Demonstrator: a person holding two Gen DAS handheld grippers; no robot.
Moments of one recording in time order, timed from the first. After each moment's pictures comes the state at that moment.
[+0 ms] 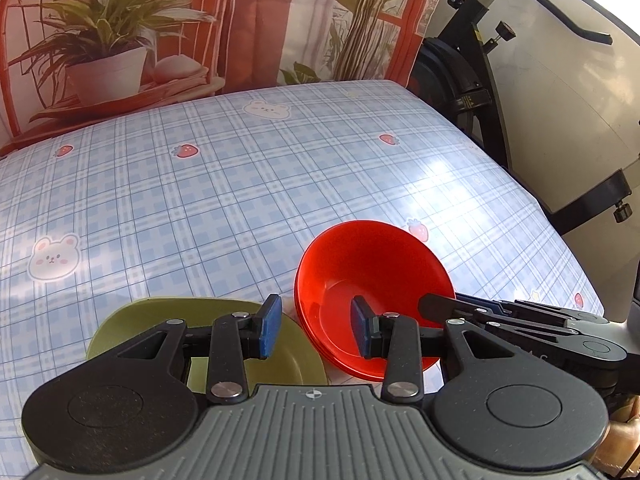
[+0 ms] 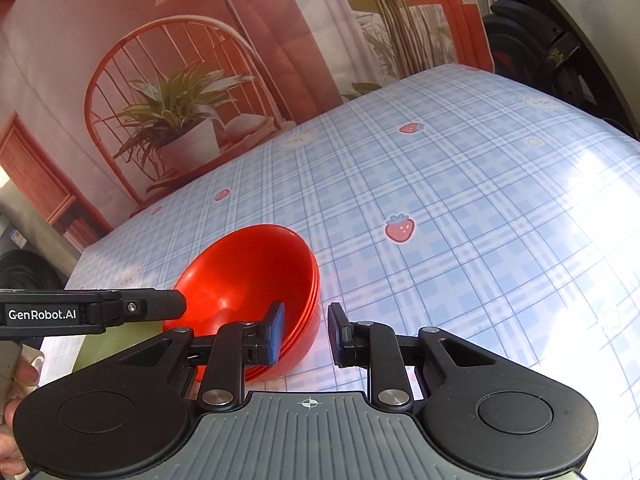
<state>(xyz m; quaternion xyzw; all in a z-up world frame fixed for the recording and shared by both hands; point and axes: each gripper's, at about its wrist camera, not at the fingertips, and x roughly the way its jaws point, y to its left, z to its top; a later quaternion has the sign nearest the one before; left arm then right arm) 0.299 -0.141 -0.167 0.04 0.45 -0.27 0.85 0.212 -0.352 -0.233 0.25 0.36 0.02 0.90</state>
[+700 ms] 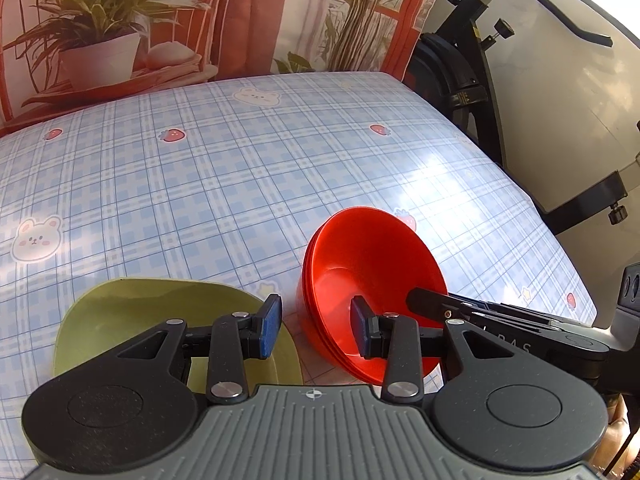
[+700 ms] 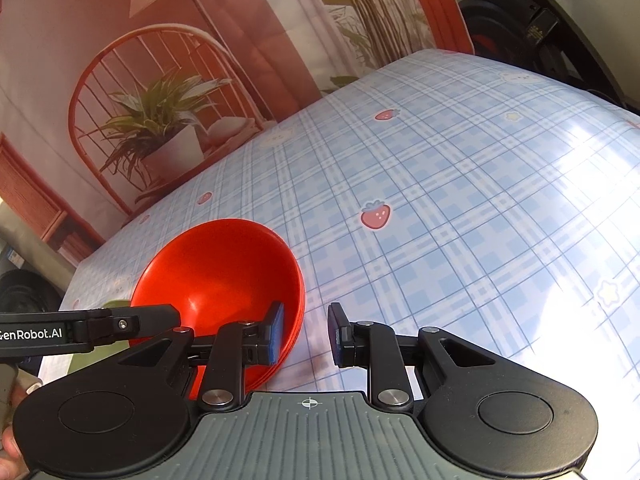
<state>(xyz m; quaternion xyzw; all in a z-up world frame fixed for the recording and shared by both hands) 0.297 -0.145 -0.174 0.03 0.46 -0.27 0.85 0.208 -0.364 -0.245 0.28 0.36 0.00 0.89</state>
